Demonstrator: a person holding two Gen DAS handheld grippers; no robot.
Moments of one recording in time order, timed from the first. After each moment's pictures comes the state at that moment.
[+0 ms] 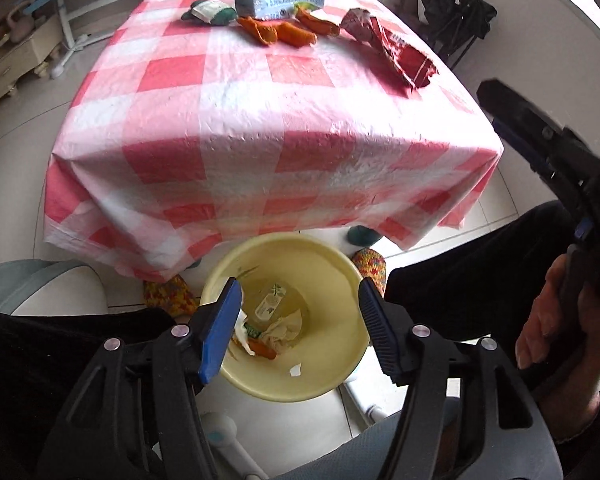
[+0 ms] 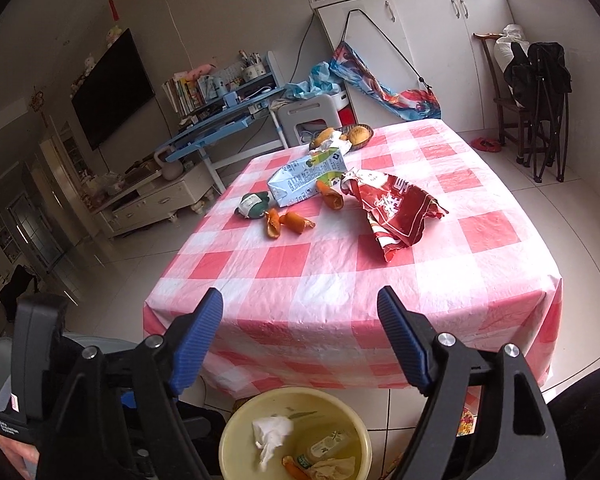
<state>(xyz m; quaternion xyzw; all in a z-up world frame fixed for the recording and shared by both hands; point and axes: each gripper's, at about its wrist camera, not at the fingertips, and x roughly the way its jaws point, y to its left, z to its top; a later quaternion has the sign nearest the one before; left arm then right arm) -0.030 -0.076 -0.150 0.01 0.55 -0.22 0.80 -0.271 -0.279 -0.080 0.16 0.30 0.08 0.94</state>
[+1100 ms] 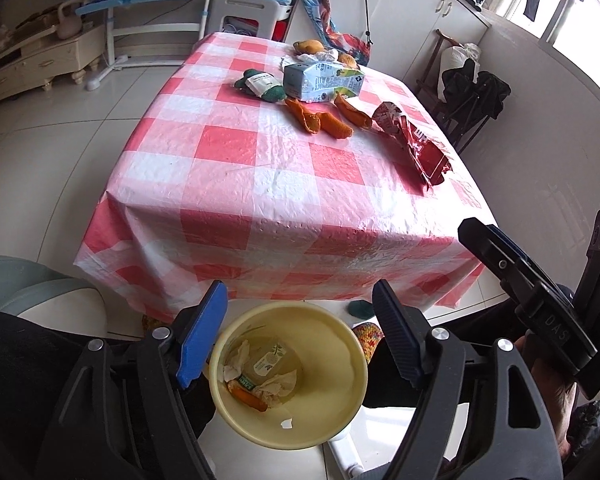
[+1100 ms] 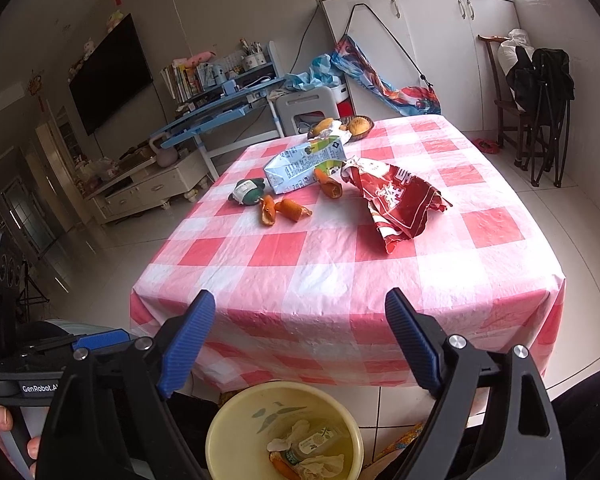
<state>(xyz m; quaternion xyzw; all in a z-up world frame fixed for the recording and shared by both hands) -0.020 -0.048 -0.121 -0.07 0.47 -0.18 0.86 -0.267 -0.271 -0.088 0.14 0.31 0.07 0.94</state>
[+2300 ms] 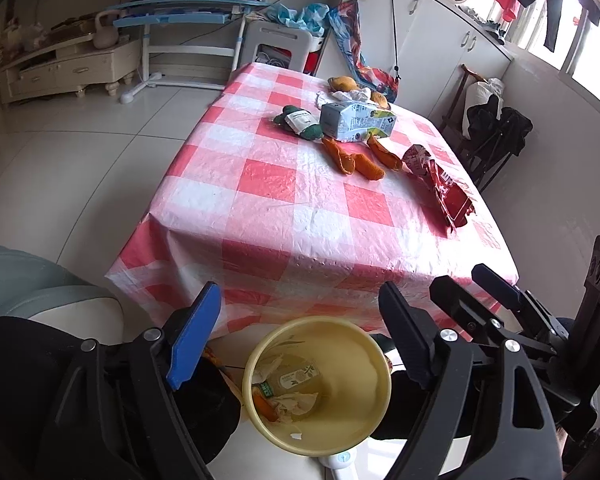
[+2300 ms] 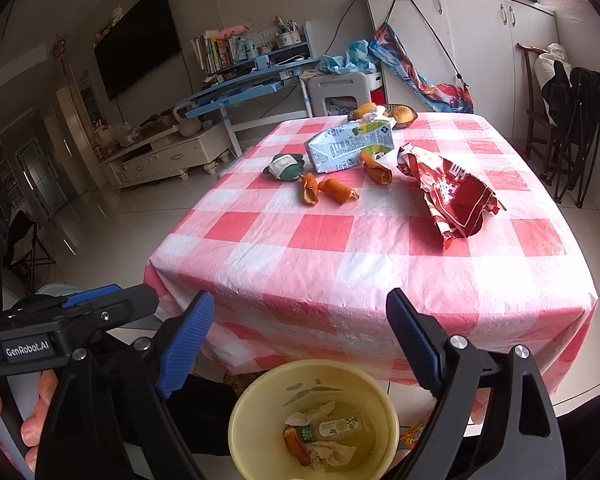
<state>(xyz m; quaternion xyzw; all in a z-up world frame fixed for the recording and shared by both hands) -0.020 -0.029 -0.110 -0.09 0.43 -0.12 0.89 -0.256 -0.229 -0.091 0.09 0.34 0.11 0.93</state>
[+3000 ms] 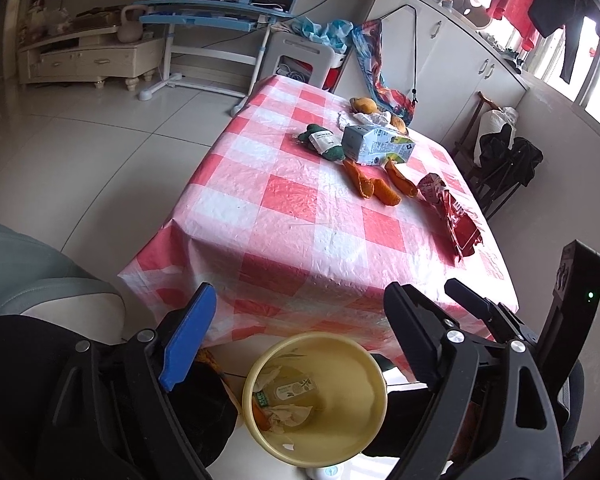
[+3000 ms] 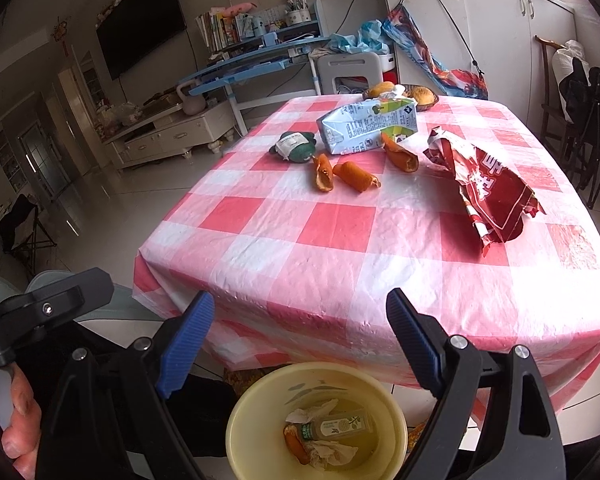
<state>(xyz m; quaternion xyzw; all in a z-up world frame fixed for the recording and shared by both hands) -0.018 -0.012 -0.106 -0.13 0.41 -0.09 0.90 -0.222 -0.216 -0.106 0.07 0.37 0.13 0.92</state>
